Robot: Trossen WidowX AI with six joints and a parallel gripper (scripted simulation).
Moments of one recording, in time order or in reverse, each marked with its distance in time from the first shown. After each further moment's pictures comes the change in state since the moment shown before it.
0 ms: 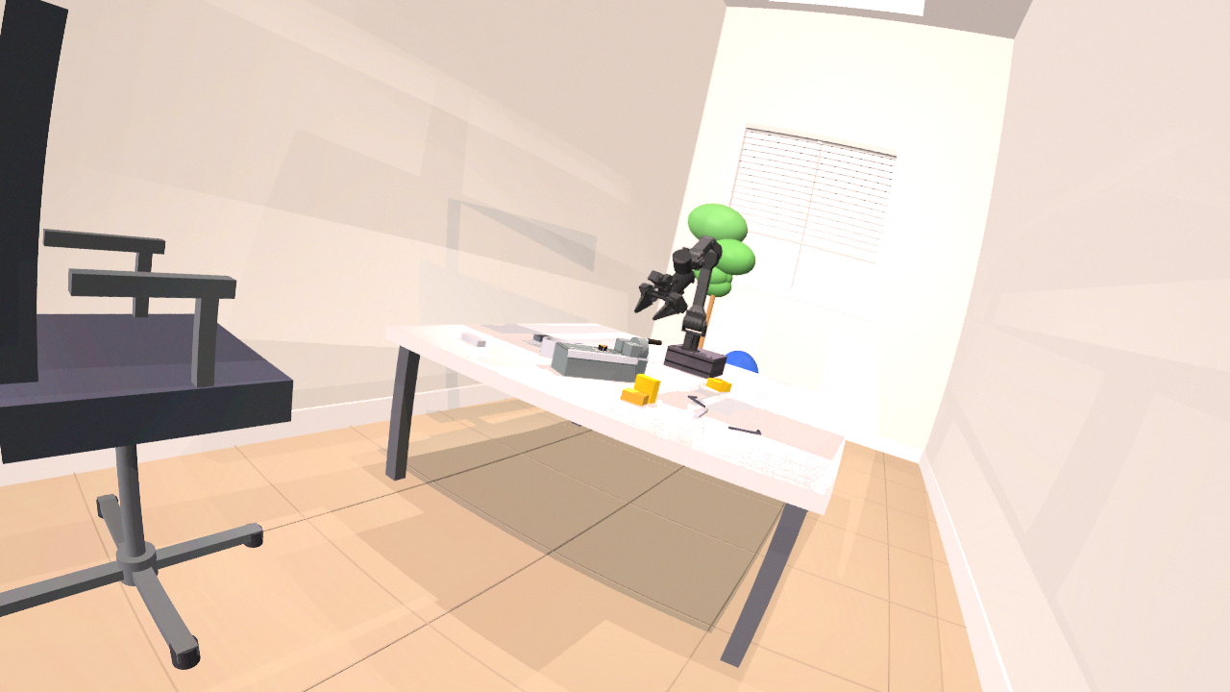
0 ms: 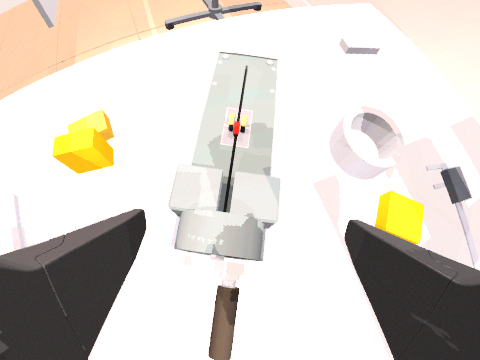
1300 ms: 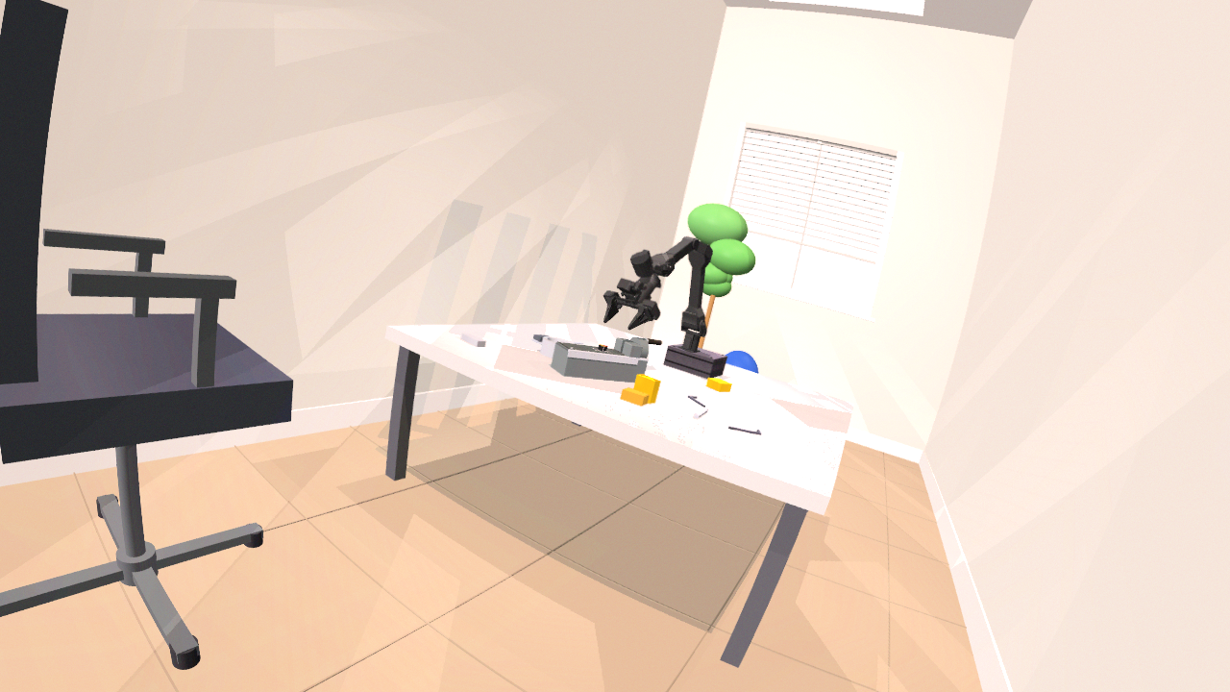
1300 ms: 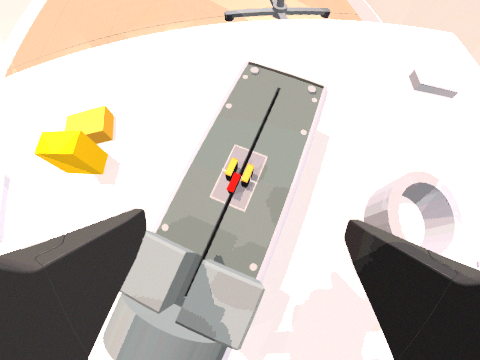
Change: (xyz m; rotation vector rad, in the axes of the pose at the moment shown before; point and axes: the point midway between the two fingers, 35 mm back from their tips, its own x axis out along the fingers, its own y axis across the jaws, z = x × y) arm 0.084 -0.021 0.037 -0.181 0.013 0.214
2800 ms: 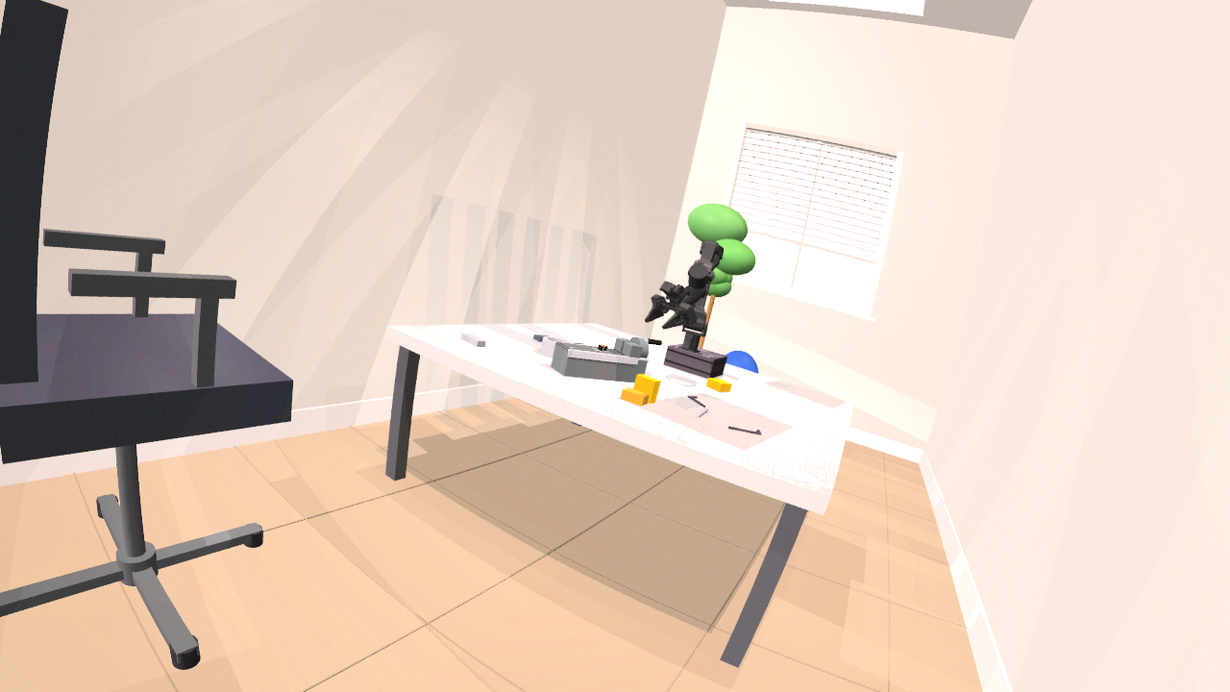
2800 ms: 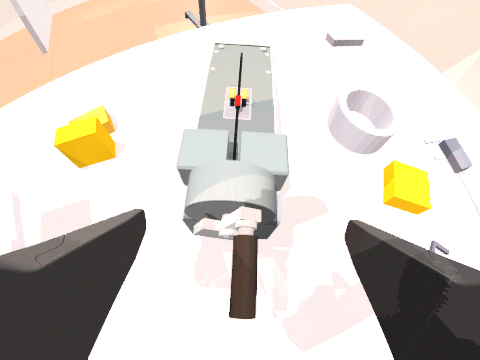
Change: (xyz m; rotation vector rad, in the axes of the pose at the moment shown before) arm -0.080 0.064 -0.077 0.241 -0.101 -0.251
